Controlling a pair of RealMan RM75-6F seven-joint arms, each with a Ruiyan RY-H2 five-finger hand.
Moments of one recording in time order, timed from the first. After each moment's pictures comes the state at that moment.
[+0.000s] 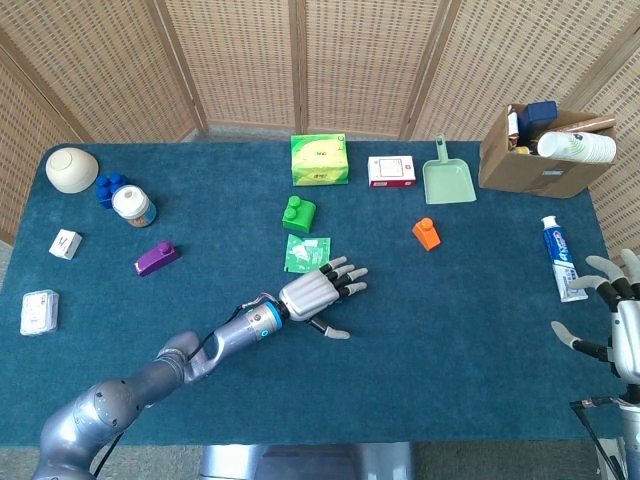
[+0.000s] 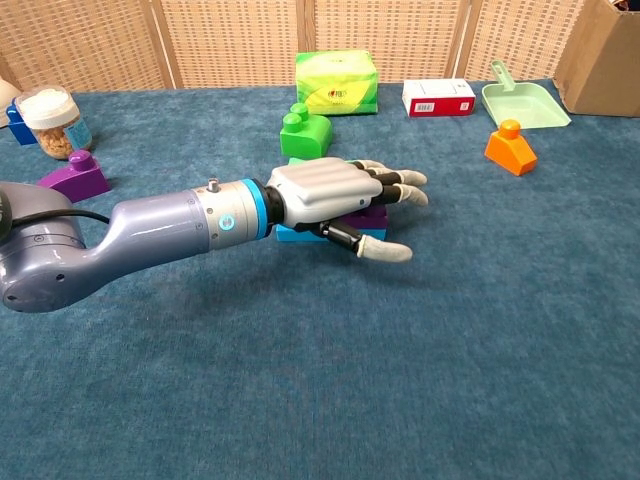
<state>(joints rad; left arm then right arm) -1.12 -2.05 0.04 -0.59 1.66 0.90 -0.36 0.09 -0.95 0.19 -1.89 -1.39 1.55 -0.01</state>
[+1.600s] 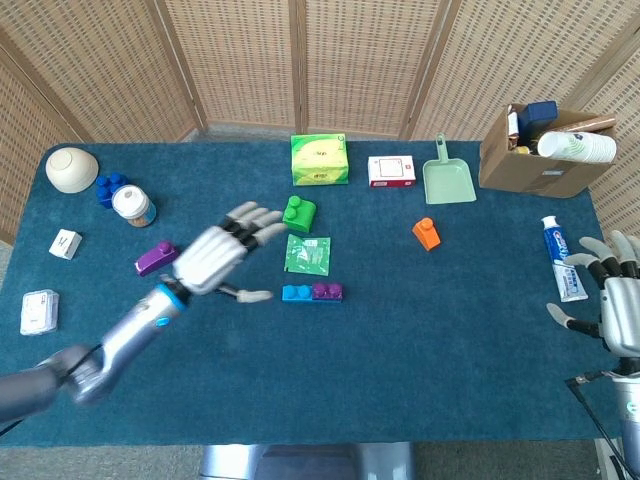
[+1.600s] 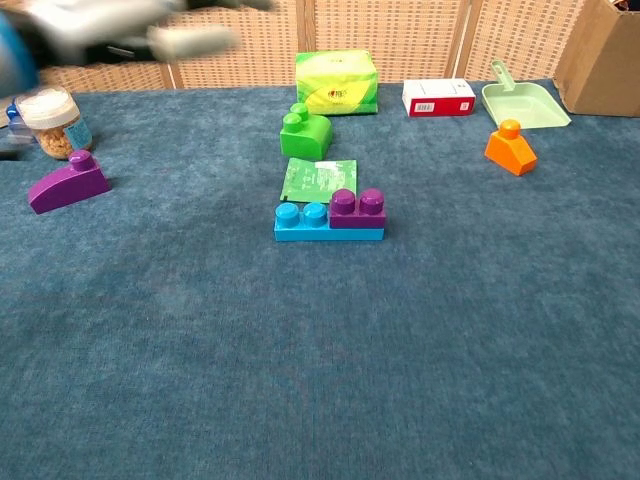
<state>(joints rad) -0.82 -1.31 -0.04 -1.50 1.49 1.17 -0.06 0.18 -0.98 0.23 -1.79 -1.33 1.43 -0.06</state>
